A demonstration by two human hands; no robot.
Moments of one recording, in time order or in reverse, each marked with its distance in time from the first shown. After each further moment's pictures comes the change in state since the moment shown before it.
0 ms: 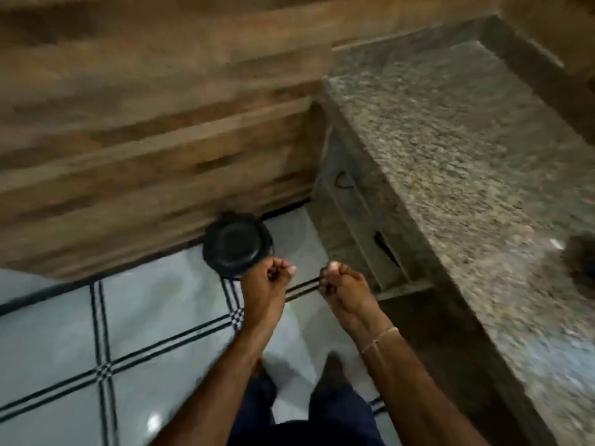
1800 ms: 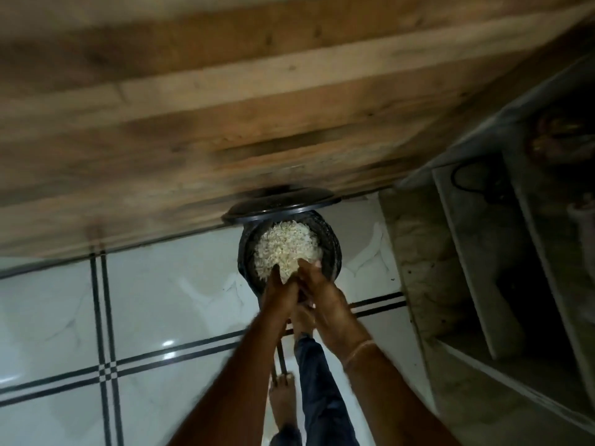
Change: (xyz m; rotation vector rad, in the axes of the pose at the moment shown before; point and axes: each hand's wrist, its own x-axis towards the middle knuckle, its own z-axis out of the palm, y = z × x) left_hand 0.335 -0.279 -0.019 0.090 -0.111 -0.798; right_hand 0.314 0.150 0.229 -0.244 -0.192 0.361
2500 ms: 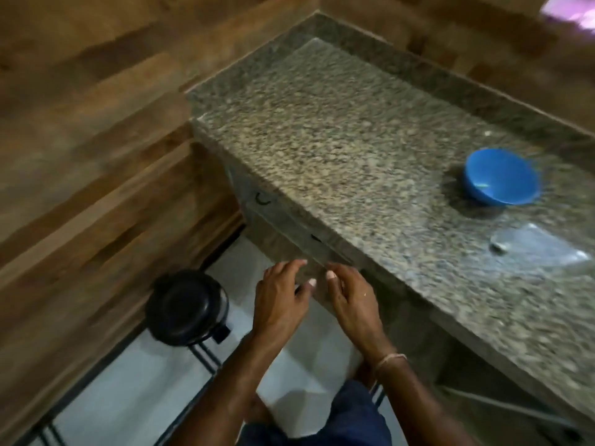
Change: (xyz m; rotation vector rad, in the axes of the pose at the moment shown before) left_hand -0.483 0.022 0.159 0.823 -0.176 1.177; right_hand -0.442 0.044 -0.277 -0.504 0.833 -0.767
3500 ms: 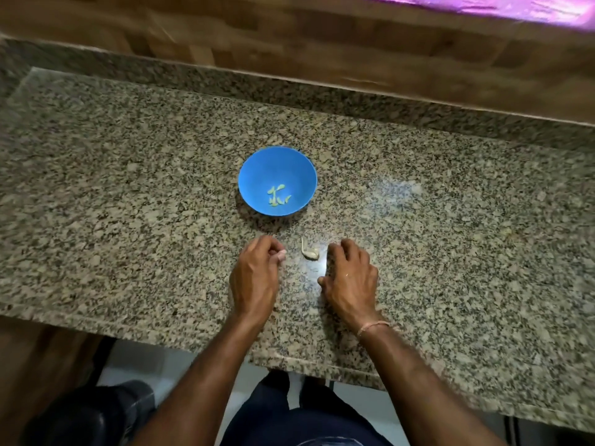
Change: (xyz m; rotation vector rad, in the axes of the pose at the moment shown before) left_hand 0.132 0.287 0.225 0.085 -0.090 0.372; right_hand 0.079 0.225 -0.280 -0.470 0.198 0.464
